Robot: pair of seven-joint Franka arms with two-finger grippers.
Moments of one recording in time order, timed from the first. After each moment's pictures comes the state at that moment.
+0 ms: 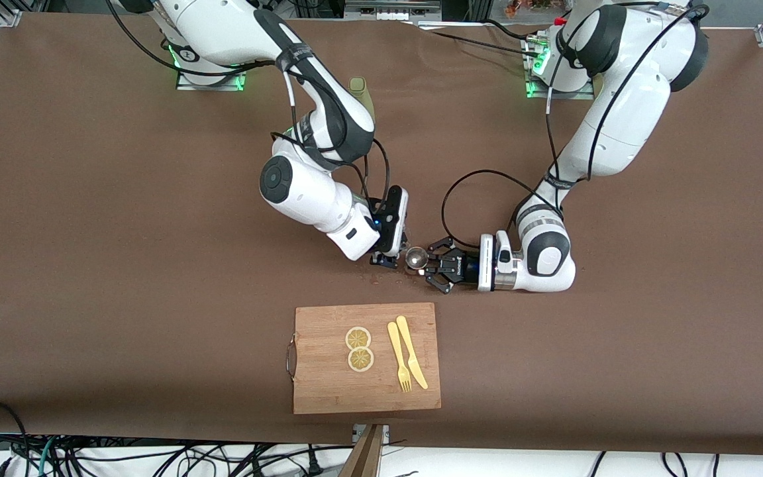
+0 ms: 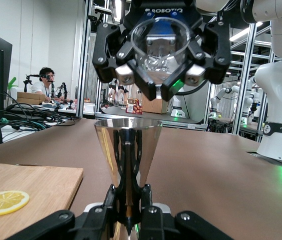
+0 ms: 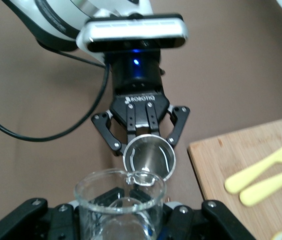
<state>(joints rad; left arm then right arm) -0.14 1.04 -0.18 -1.48 -1.63 1.80 2.42 0.67 0.74 0.00 -1.35 0.58 2.40 -1.05</state>
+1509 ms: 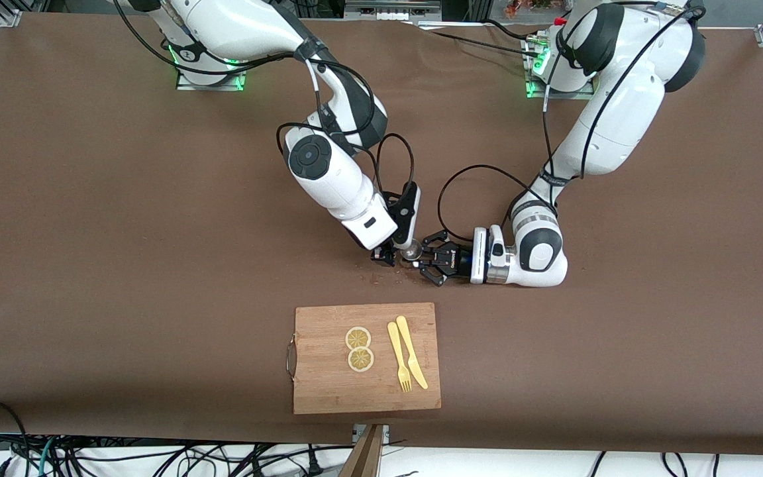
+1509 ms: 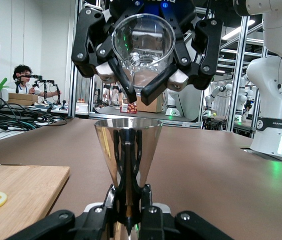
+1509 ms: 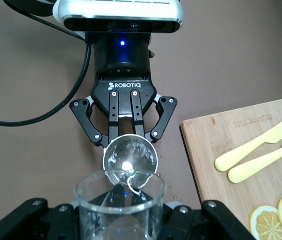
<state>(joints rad) -0.16 1.04 -0.19 -1.50 -1.63 1.80 2.47 0.71 0.74 0.00 -1.34 0.32 2.40 -0.90</state>
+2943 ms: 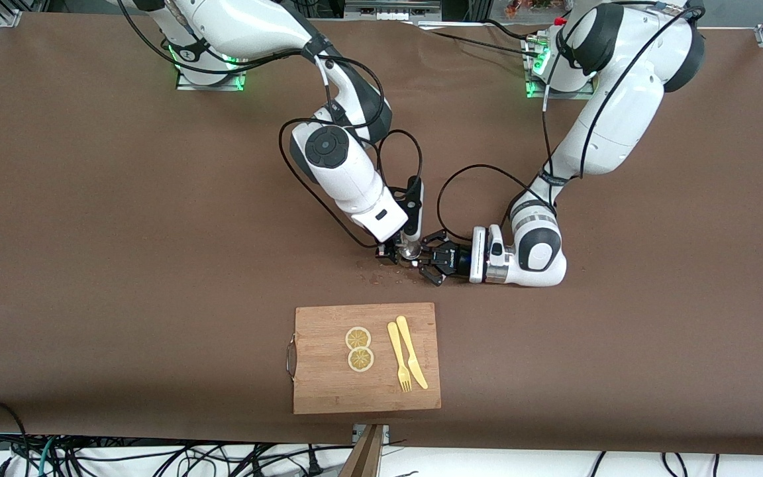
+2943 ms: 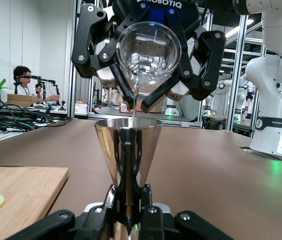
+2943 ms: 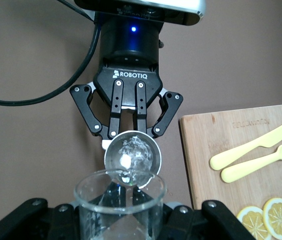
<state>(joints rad) -0.16 1.04 -0.19 -1.50 -1.63 1.80 2.47 0.73 0.74 0.00 -1.34 0.19 2.40 -0.90</state>
